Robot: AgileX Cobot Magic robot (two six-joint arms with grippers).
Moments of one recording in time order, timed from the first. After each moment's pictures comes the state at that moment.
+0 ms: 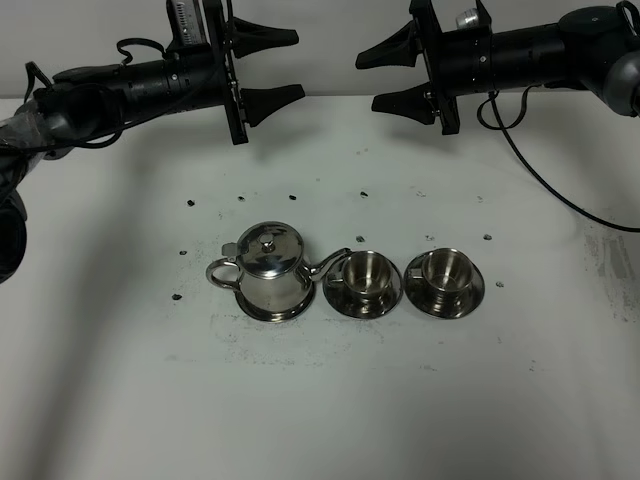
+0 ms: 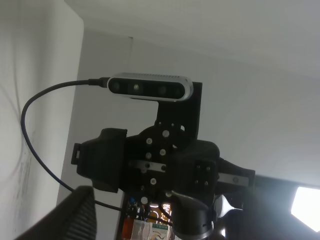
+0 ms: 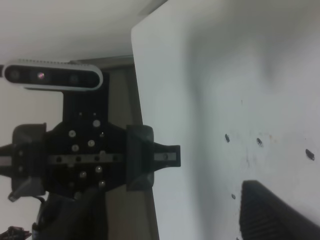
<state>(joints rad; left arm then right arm) -0.08 2.61 -2.10 -1.70 1.15 0.24 -0.04 2.50 -2.15 1.33 1.17 -0.20</state>
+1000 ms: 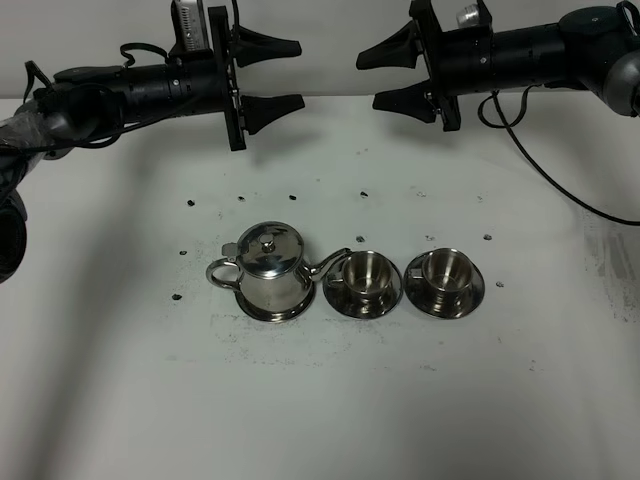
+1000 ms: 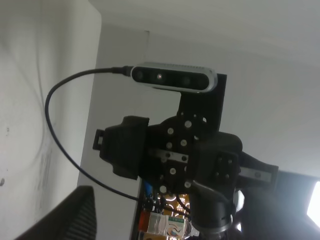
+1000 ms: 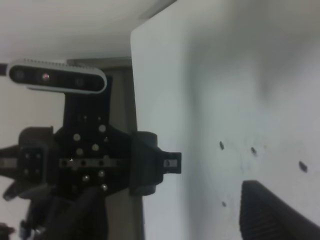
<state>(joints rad) -0.08 2.61 -2.10 -1.64 1.16 0.25 -0.04 2.50 -2.15 1.33 1.16 -0.28</state>
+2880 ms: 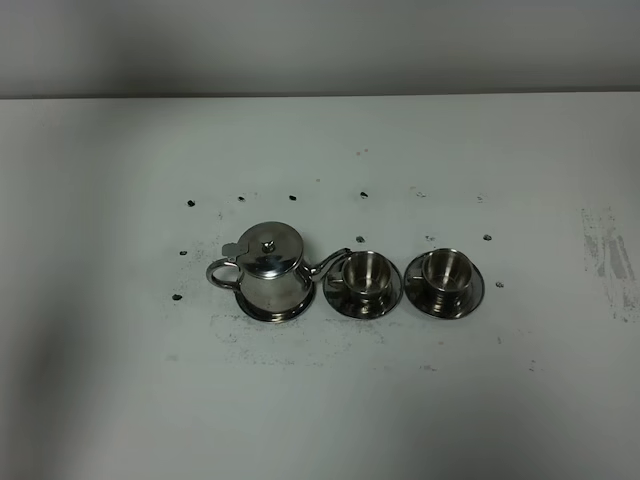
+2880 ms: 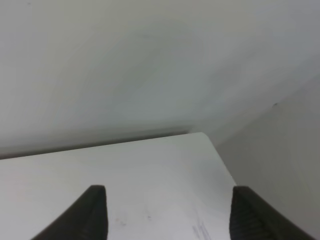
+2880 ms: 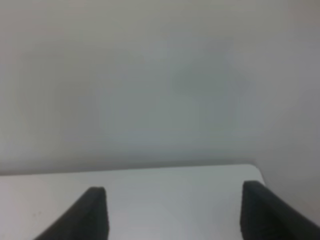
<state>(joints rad) 0.23 1.76 -2.14 -0.99 1.20 0.26 -0.37 0.91 -1.62 0.21 1.12 -0.18</state>
